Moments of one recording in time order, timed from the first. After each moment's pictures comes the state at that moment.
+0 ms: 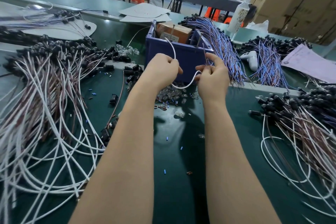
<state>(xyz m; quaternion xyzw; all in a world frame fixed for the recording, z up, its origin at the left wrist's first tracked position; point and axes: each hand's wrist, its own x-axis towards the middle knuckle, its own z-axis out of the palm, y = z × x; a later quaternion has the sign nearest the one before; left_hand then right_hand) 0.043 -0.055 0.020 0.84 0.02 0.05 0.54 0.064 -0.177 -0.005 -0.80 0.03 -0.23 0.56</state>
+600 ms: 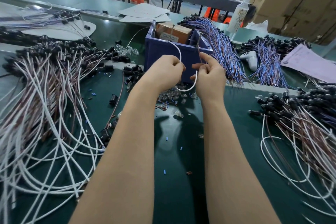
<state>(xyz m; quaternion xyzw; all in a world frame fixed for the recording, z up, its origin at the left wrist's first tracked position) 0.046 -0.059 0.018 0.85 -0.03 0.04 0.52 0.064 -0.174 -0.004 -0.81 0.00 -0.21 0.54</state>
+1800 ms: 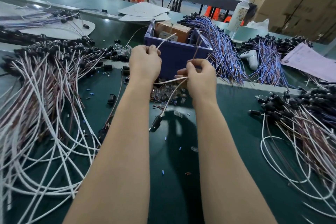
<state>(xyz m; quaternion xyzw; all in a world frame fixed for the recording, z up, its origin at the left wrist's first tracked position) 0.063 -0.044 0.008 0.72 0.13 0.19 0.65 0.058 -0.157 -0.004 -0.75 0.02 -0.13 0.65</state>
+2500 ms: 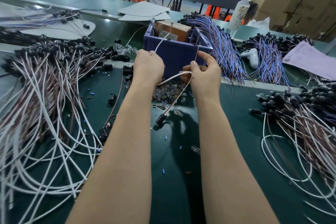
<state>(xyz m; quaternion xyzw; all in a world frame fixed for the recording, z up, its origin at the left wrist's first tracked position) 0.067 -0.050 0.006 0.71 0.18 0.12 0.67 0.063 -0.164 -0.006 -0.71 0.01 -0.16 0.68</state>
